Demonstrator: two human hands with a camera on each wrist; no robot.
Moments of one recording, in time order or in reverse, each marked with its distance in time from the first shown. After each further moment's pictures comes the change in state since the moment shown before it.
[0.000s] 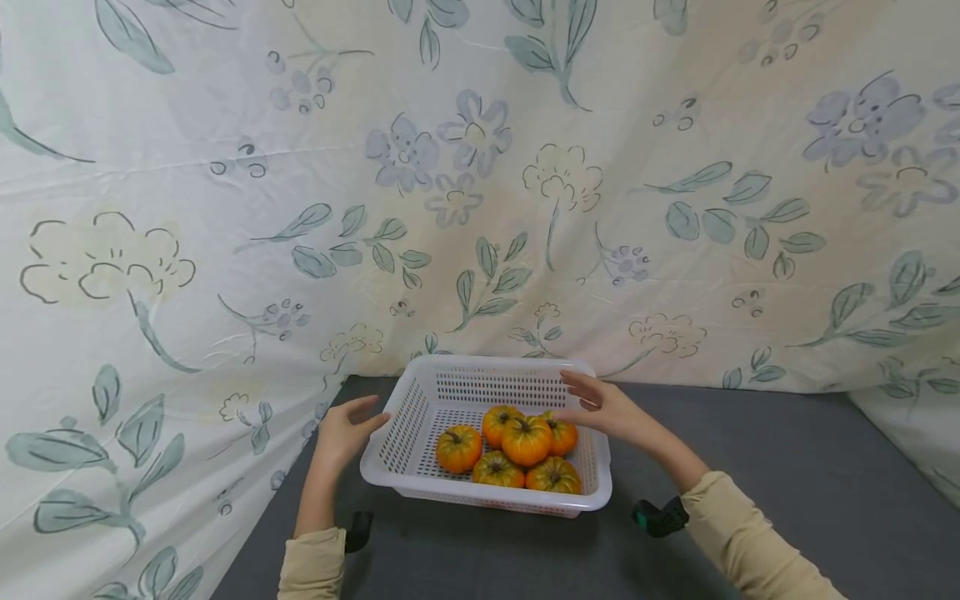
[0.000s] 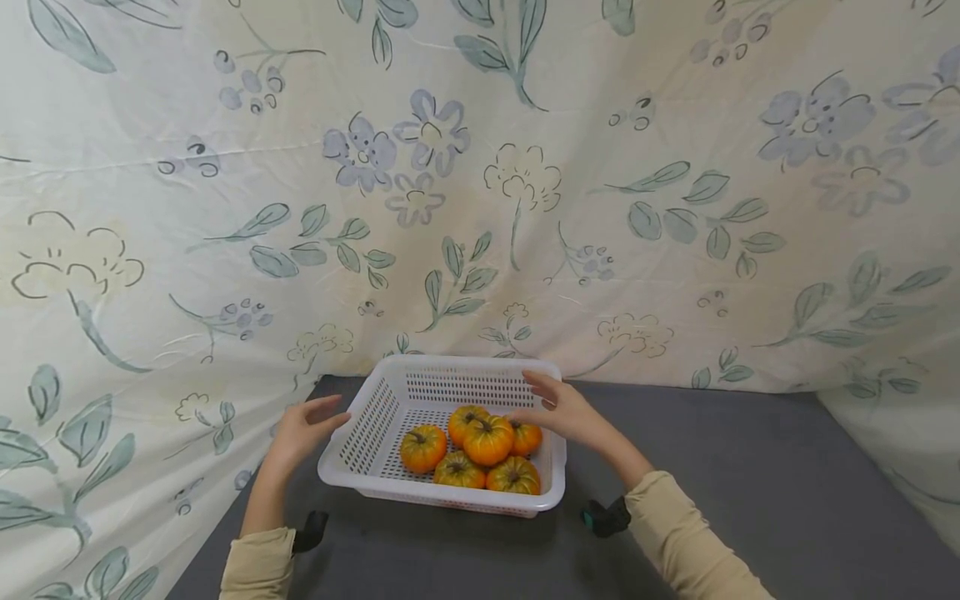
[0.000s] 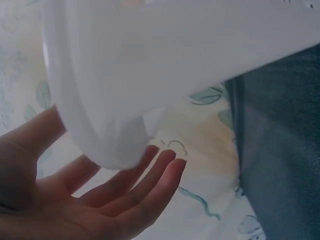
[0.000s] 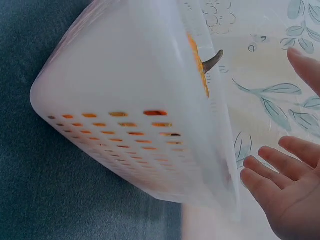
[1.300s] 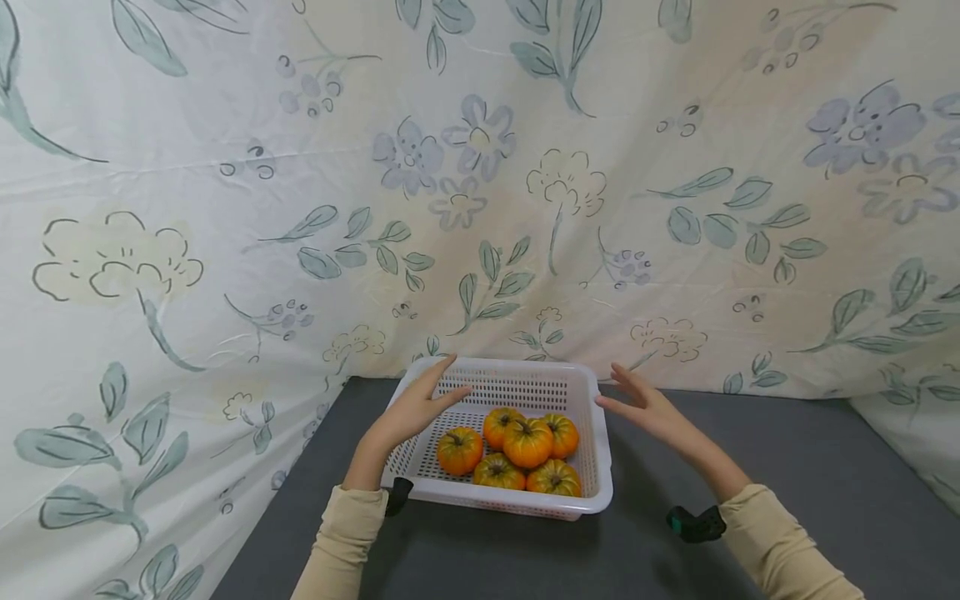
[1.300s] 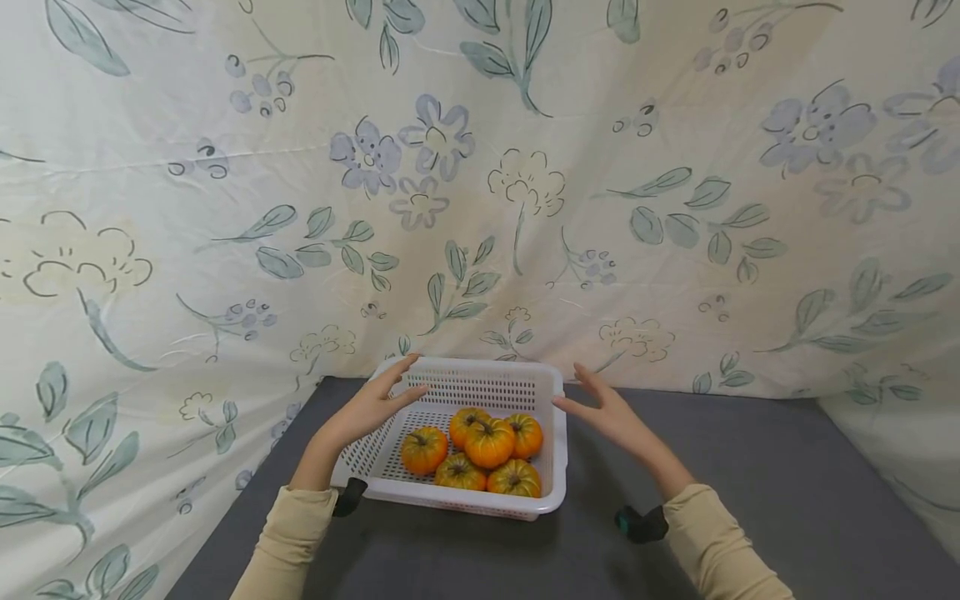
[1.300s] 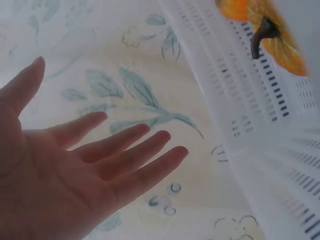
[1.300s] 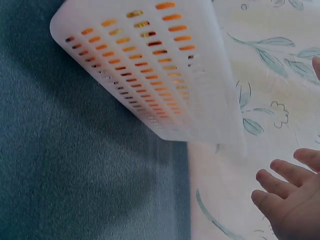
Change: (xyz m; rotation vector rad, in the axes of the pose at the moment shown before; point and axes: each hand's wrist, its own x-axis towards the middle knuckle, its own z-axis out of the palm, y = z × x) left_hand 0.010 0.080 0.035 0.008 -0.377 0.341; right_hand -0.018 0.031 -0.032 -0.083 0.138 0.129
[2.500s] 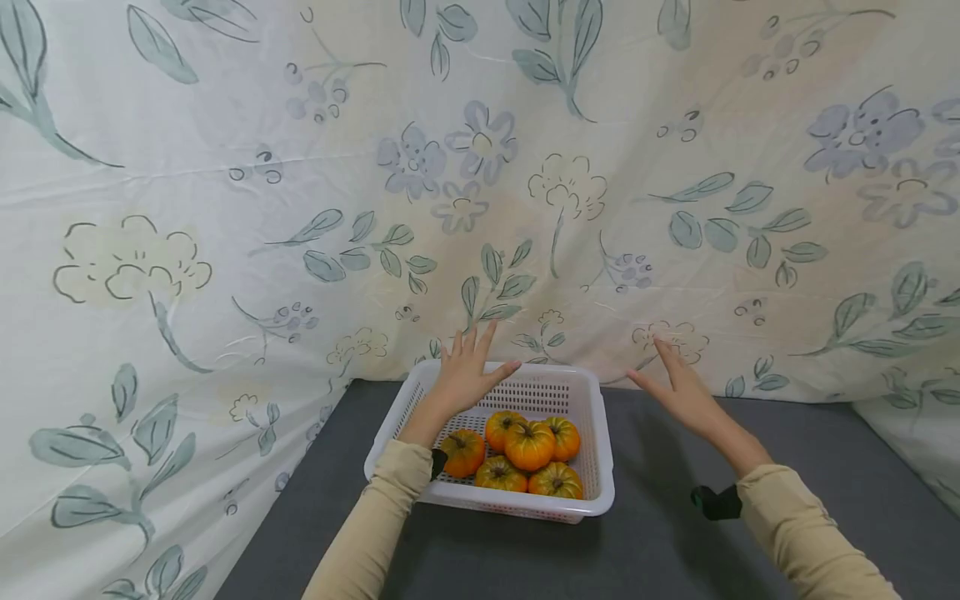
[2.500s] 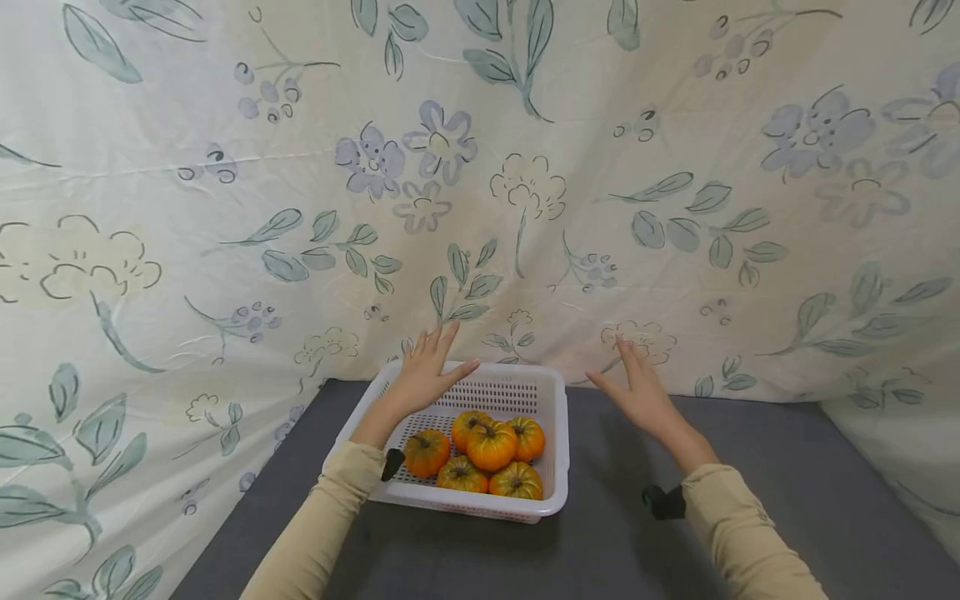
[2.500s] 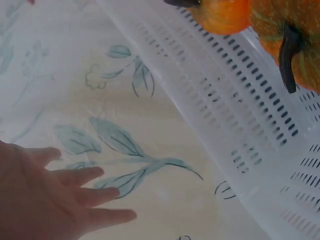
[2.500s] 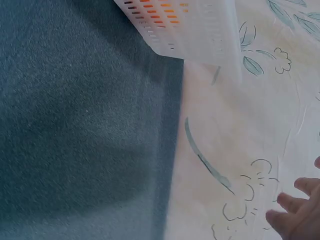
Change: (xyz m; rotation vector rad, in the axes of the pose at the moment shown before) left_hand 0.066 0.027 0.033 0.415 0.117 0.047; right_hand 0.010 0.012 -0.039 -0.263 0.194 0.016
